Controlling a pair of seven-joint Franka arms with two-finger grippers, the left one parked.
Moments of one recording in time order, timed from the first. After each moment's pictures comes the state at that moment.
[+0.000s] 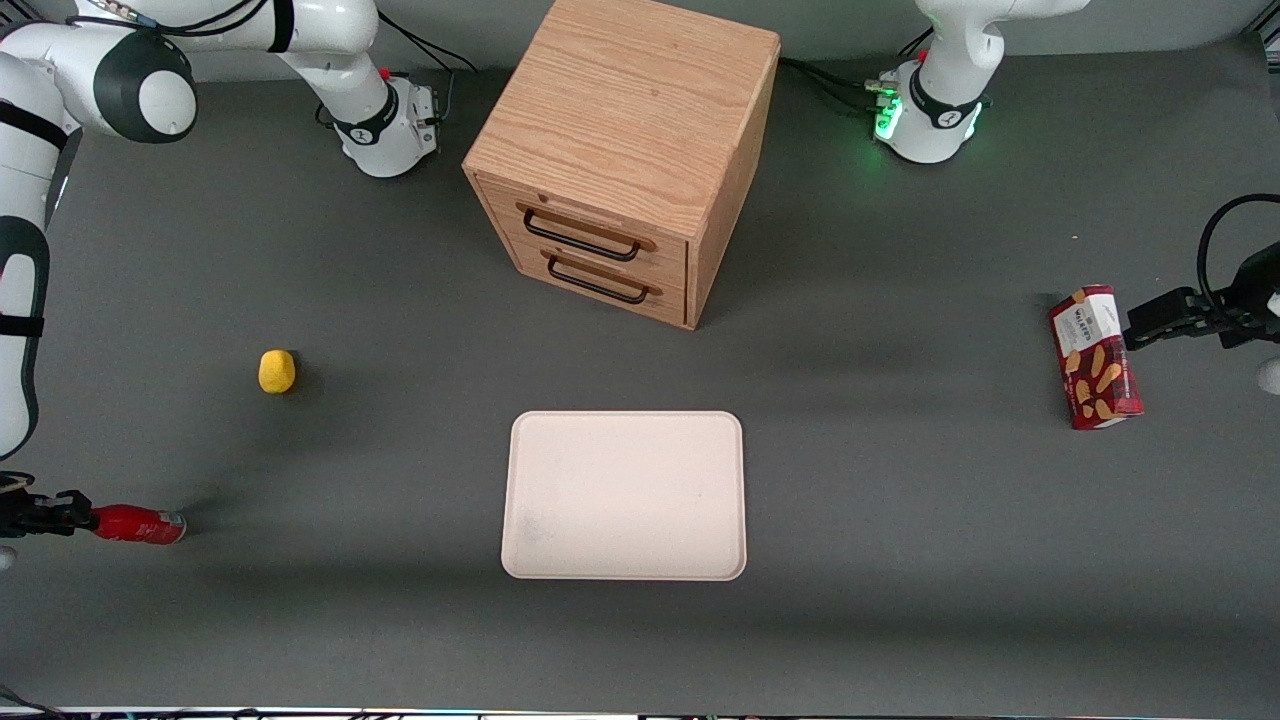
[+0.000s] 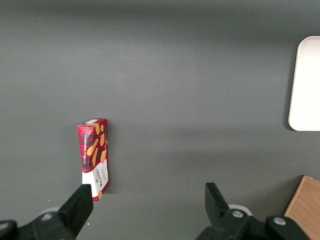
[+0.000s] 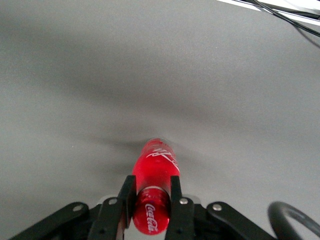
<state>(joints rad) -0.37 0.88 0.01 -1.01 0.02 1.96 -0.59</state>
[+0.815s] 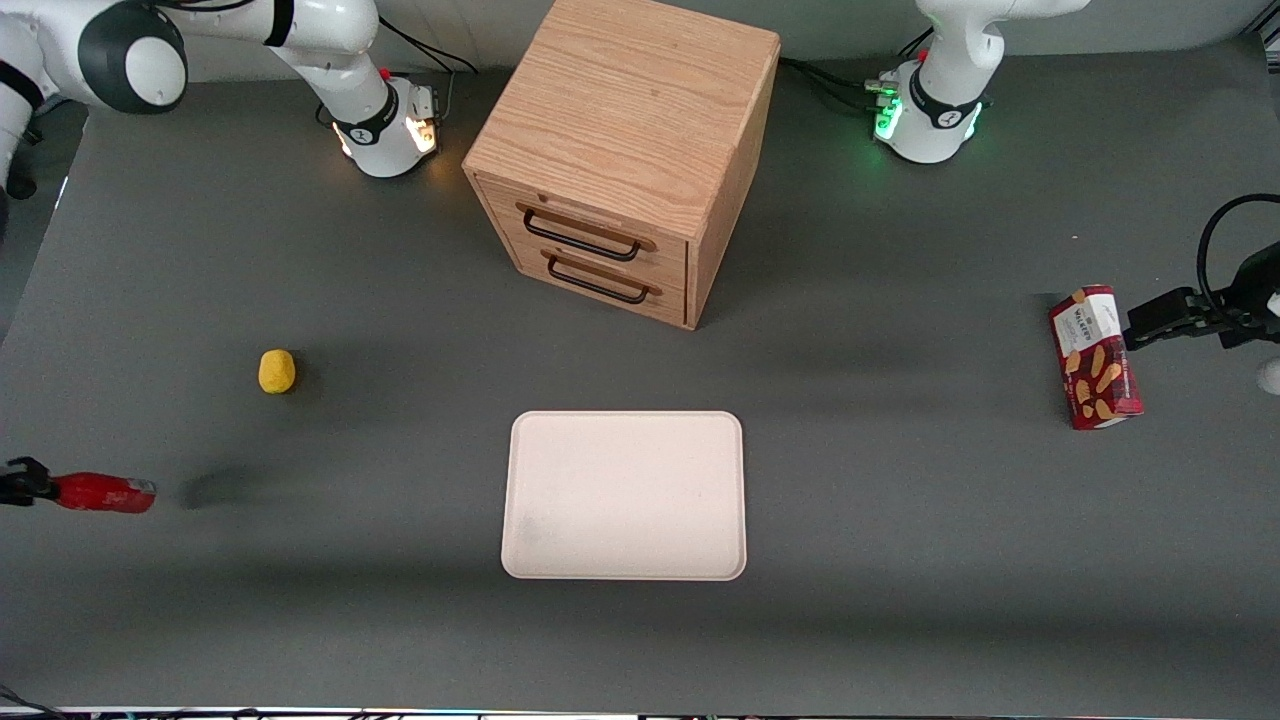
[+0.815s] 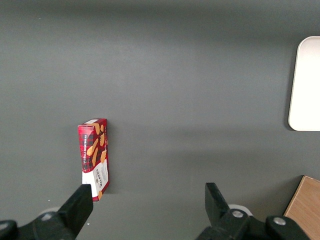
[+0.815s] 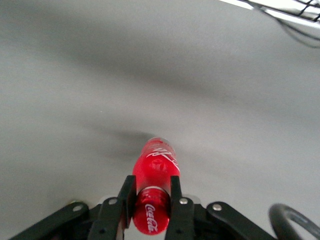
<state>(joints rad) -0.37 0.71 0.01 -0.98 -0.02 1.72 -0.61</state>
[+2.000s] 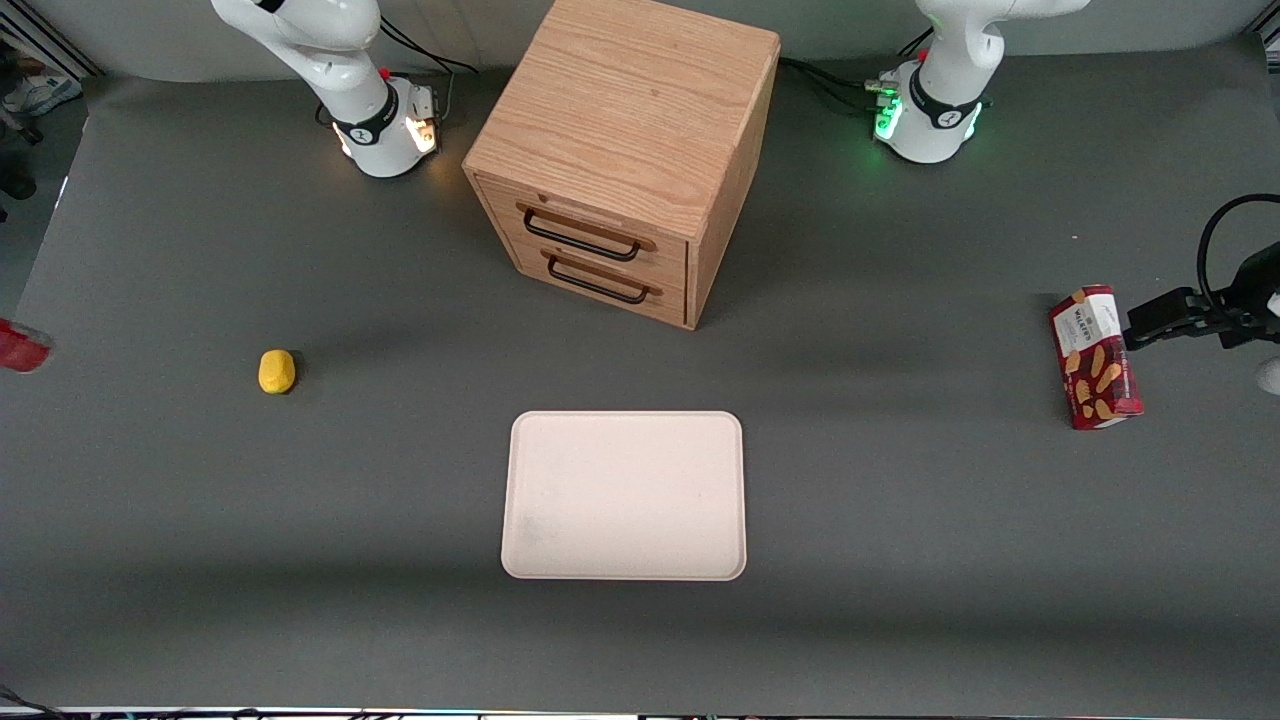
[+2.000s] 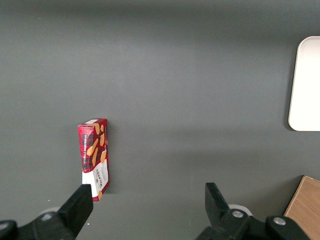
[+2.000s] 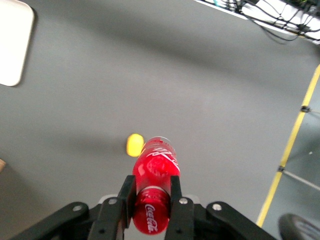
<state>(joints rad) -0.20 0.27 -0.02 -1.02 -0.05 1.33 -0.49</state>
